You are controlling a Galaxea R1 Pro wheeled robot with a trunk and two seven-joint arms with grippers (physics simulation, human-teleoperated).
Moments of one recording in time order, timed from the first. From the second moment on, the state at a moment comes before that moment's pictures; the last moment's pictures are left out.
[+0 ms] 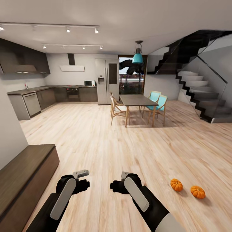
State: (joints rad) left arm -0.37 0.00 -0.18 -1.37 0.79 0.98 0.79; right arm -0.53 0.14 0.54 -1.06 -1.01 0.77 -0.73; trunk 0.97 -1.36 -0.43
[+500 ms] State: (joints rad) left arm -0.37 0.00 -0.18 -1.37 0.79 0.98 0.79; right arm -0.53 0.14 0.54 -1.07 -1.01 0.77 -0.73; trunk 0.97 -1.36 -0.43
